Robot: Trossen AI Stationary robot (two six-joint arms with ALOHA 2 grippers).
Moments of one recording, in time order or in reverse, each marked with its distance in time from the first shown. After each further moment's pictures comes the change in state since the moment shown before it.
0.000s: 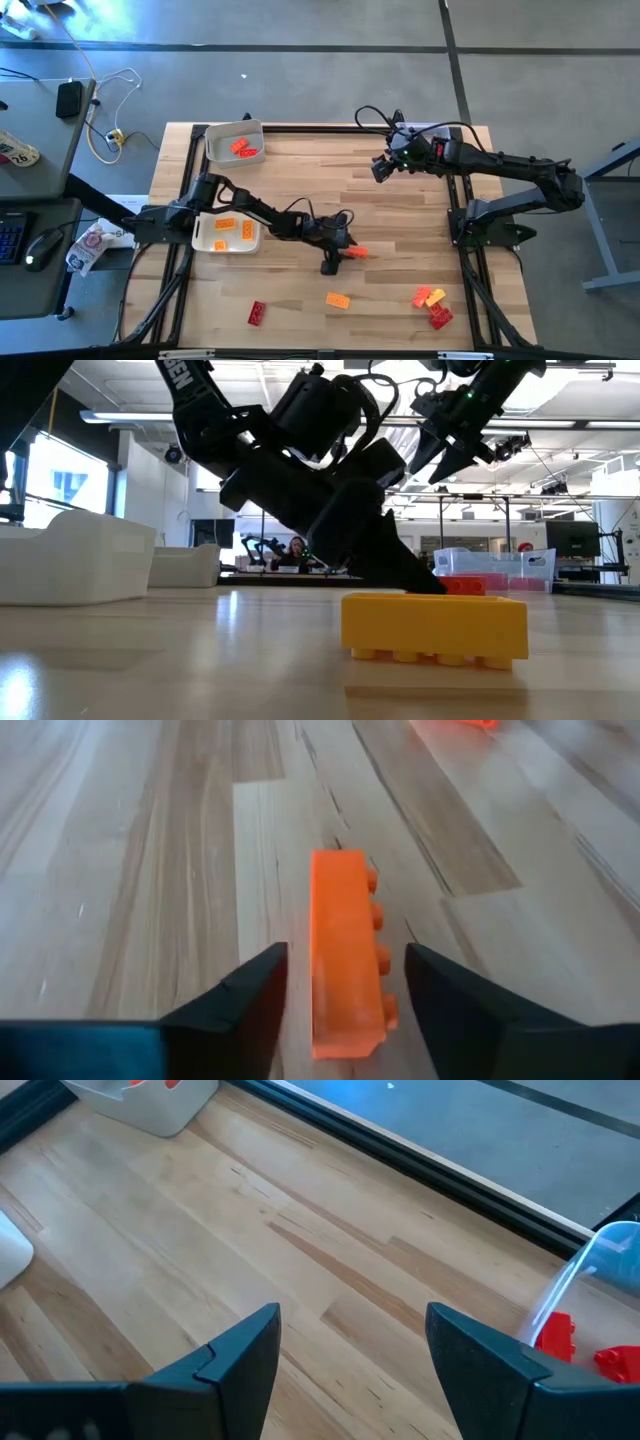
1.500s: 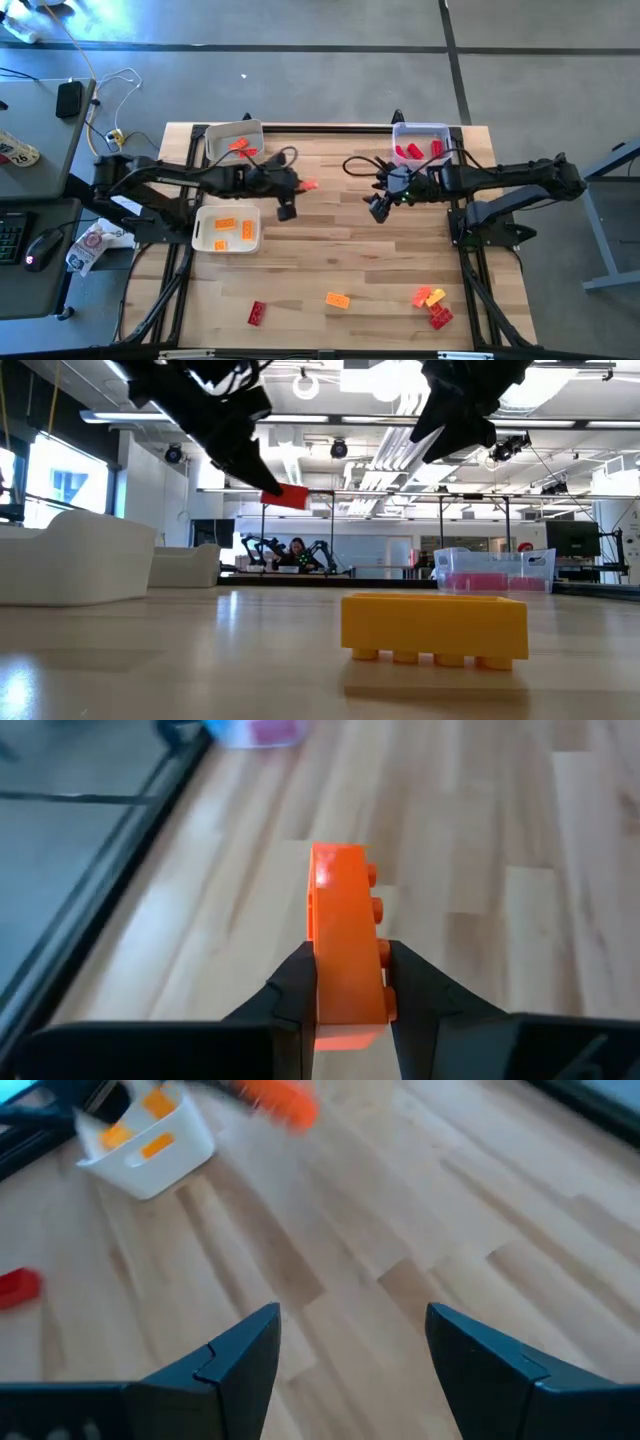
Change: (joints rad) left arm 0.255 -0.817 -0.351 -0.569 -0.288 0.059; right arm 0.364 0.000 0.000 -0.002 -0.015 0.101
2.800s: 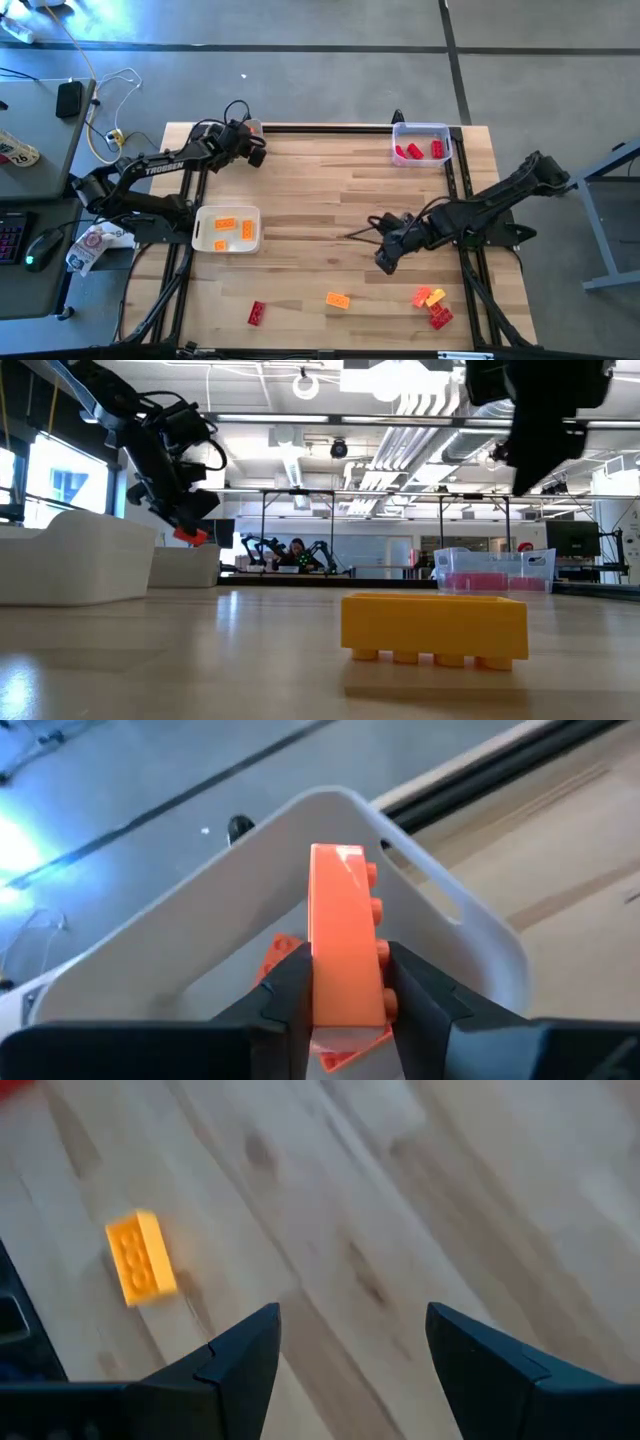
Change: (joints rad) left arm 0.595 -0.116 -0.170 -0.125 -0.236 -0.240; right arm 0.386 0.170 0.000 -0.165 -0.084 0.437
